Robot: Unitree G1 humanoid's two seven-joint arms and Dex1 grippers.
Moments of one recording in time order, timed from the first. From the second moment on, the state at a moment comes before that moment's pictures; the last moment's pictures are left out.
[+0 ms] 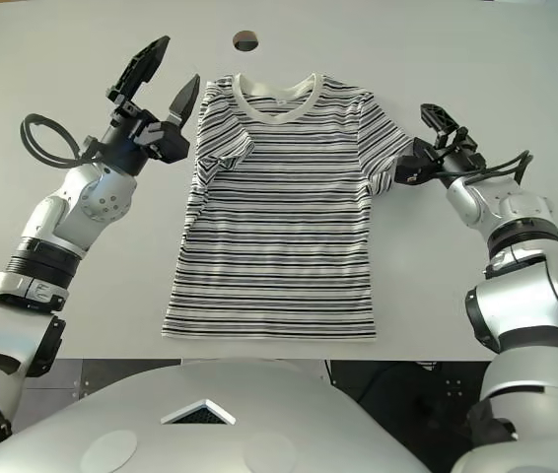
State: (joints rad) left arm -0.39 0.49 -0.36 0.44 0.67 -0.59 0.25; right arm -0.67 -0.73 0.65 1.22 -1.00 -0.55 -0.39
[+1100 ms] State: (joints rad) left arm -0.36 0.48 -0.35 0.40 0.67 -0.59 0.22; right arm -0.71 -0.74 0.74 1.22 -0.98 -0.58 -0.39
